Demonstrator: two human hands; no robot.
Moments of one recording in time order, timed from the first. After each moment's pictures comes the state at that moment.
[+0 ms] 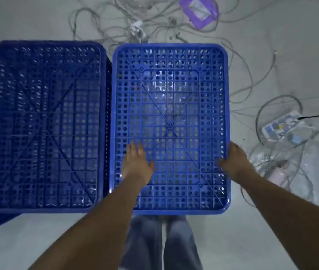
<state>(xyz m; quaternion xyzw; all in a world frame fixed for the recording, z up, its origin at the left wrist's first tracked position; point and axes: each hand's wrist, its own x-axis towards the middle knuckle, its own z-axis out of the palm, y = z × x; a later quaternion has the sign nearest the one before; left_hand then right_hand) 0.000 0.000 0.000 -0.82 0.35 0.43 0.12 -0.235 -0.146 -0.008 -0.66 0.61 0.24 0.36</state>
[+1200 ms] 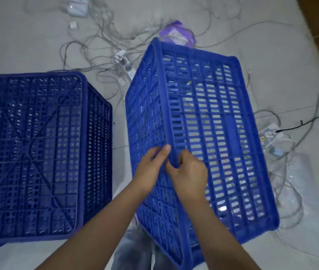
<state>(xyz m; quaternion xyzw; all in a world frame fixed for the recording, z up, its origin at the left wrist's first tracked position) -0.062 -0.085 0.089 -0.73 0.11 0.58 -0.34 -0.158 -0.118 0.082 -0.71 0.62 -0.10 0.32</state>
